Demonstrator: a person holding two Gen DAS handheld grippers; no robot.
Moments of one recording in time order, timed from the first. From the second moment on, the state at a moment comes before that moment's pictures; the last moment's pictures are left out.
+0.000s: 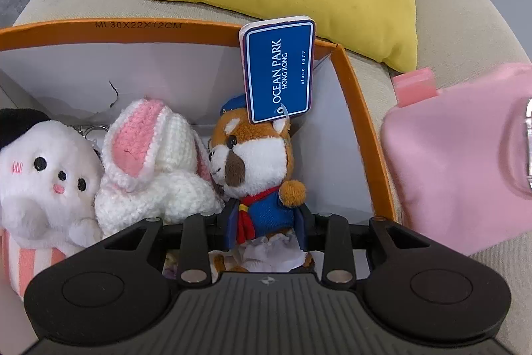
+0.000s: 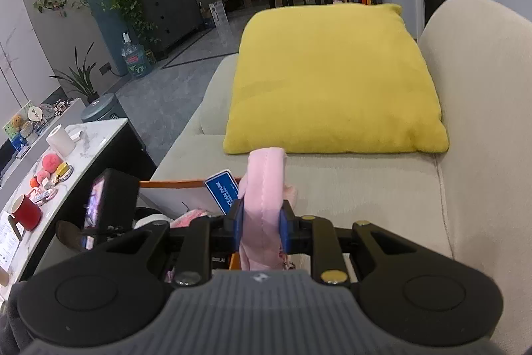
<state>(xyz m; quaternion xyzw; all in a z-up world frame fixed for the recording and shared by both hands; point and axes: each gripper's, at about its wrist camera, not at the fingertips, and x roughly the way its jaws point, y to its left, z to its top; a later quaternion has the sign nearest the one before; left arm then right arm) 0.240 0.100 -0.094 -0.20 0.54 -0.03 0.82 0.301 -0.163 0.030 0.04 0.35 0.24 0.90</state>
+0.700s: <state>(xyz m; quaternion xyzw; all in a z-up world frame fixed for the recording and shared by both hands) 0.138 0.135 -0.014 -0.20 0.45 -0.04 0.87 0.222 -0.109 0.024 0.02 0.39 0.24 0.89</state>
